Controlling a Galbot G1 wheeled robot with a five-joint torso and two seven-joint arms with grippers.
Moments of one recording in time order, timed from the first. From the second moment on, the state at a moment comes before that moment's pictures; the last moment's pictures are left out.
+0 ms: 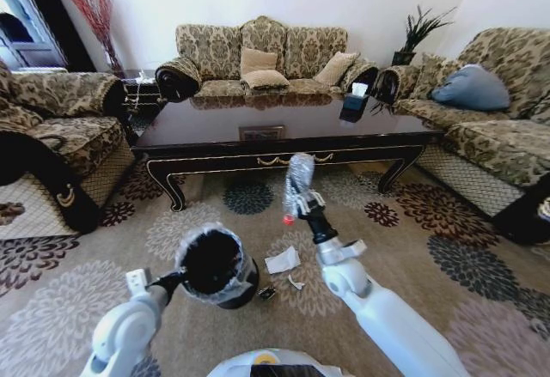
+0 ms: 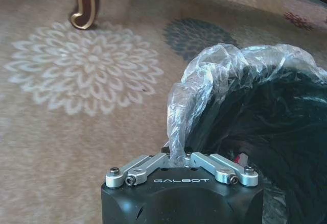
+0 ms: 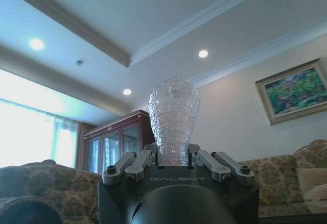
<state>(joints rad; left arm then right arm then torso) 1.54 -1.19 -0.56 -2.19 -0.91 0.73 -0.46 -0.87 1.02 -0.19 1.90 0.60 0.53 0.04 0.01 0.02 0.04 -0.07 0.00</state>
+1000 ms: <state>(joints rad) 1.45 -1.17 -0.56 -2.19 -1.02 0.74 -0.51 -0.69 1.09 -0.53 1.72 0.56 0.59 0.00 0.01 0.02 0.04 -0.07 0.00</state>
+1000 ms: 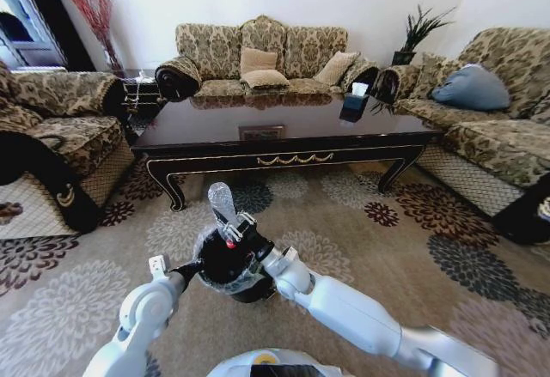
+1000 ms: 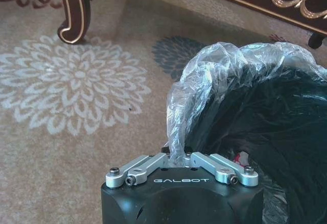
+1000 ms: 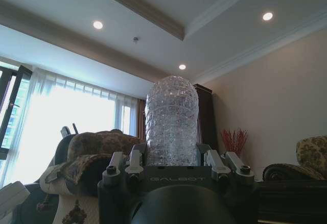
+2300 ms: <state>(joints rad) 1.57 -1.12 -1.05 -2.38 -1.22 0.74 -0.55 -0.87 0.99 -0.23 1.81 1.05 -0.28 0.87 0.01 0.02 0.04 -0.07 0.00</state>
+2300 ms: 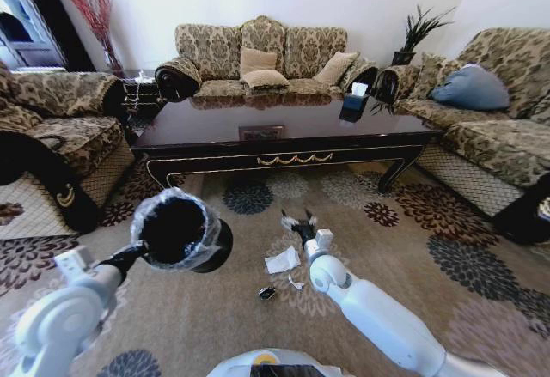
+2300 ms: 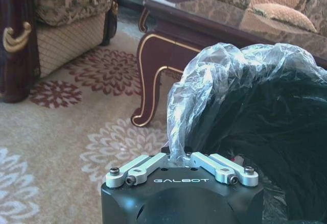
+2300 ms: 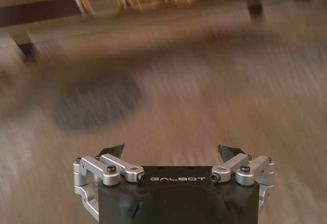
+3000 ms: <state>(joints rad) 1.61 -1.16 -1.06 -2.41 -1.19 0.74 -0.55 -0.99 1.28 -0.27 1.73 1.16 -0.28 1.19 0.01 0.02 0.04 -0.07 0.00</state>
